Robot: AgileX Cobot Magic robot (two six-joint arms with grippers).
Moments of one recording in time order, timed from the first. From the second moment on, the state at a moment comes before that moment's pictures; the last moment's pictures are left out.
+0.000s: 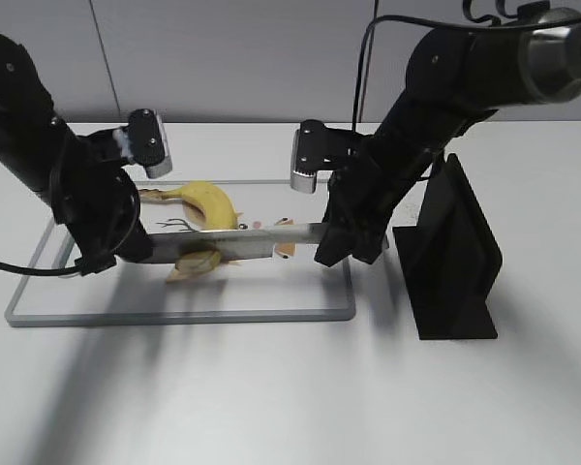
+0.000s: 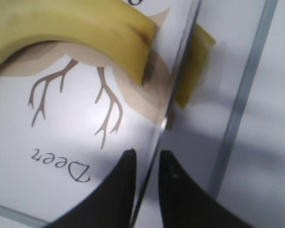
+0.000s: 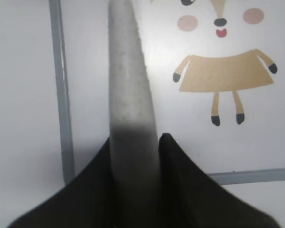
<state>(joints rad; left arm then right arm) -0.28 1.88 -1.15 -0.47 0.72 1.39 0.42 2.13 -1.44 0.54 0.80 -1.31</state>
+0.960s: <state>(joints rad) -0.16 1.62 -1.15 -0.47 0.68 1.19 0.42 2.00 -1.44 0.70 0.84 -1.46</state>
